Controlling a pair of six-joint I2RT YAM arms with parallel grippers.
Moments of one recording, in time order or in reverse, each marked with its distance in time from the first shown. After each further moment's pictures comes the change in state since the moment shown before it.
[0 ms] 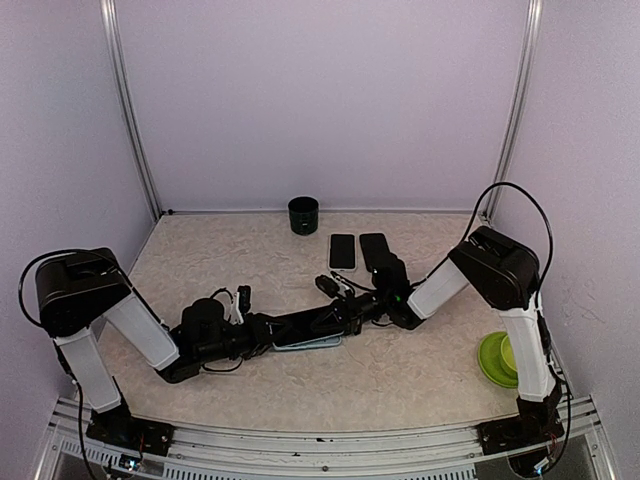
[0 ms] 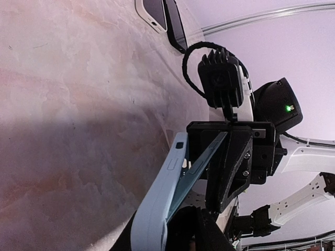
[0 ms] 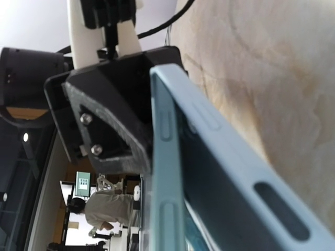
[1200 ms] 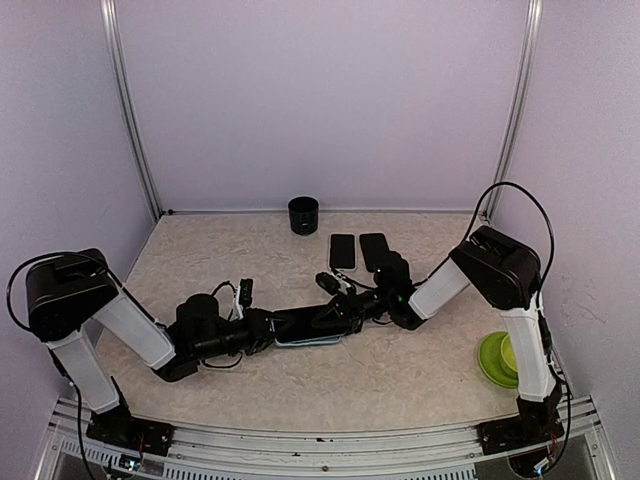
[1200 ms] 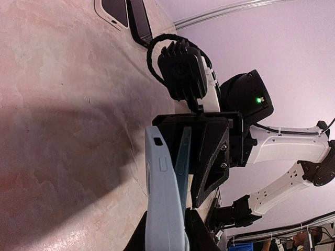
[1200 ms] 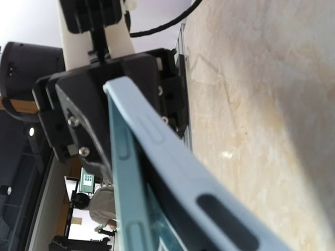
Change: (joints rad) left arm -0.004 -0.060 0.000 0.034 0.066 -0.008; right arm -0.006 -0.008 -0.014 0.093 -0.027 0.046
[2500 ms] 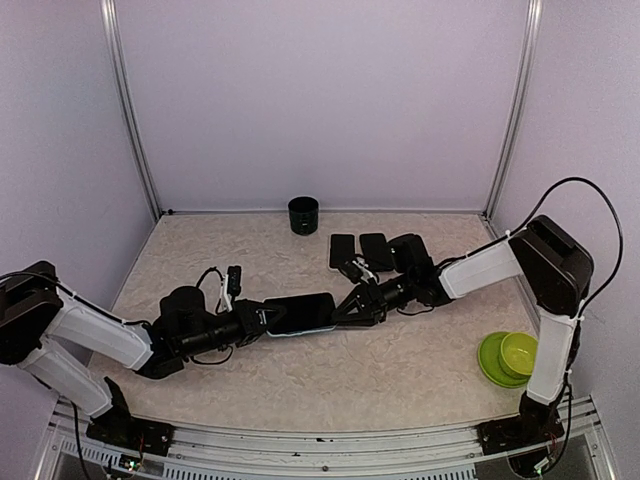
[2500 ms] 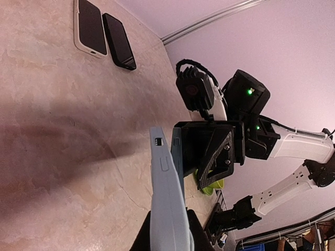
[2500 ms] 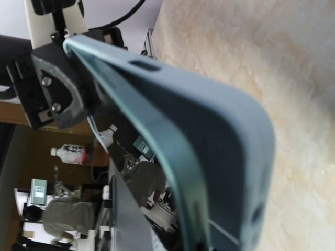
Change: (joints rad) left arm -0.025 -0.271 -0.017 -0.225 -0.094 0.095; right arm -0.068 -0.313 -0.084 -0.635 0.081 -0.457
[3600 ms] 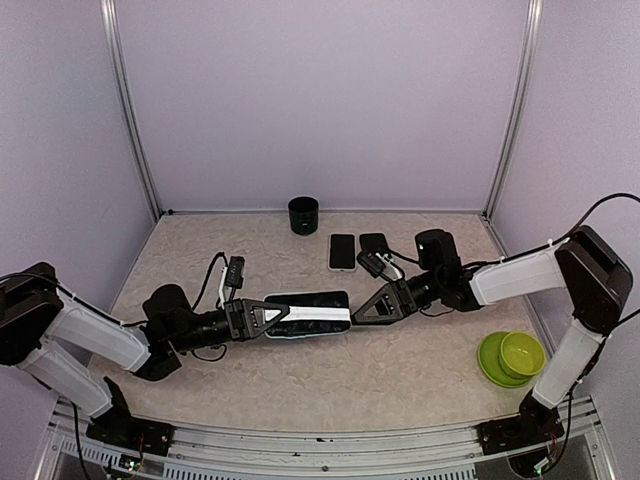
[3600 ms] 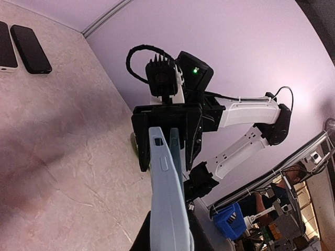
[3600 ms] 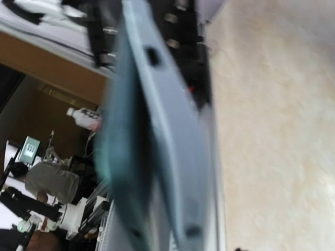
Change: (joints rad) left arm 0.019 -0.011 -0.033 0.260 0.282 0.080; right arm -0.018 -0.251 -0.182 0.040 -0.101 -0.155
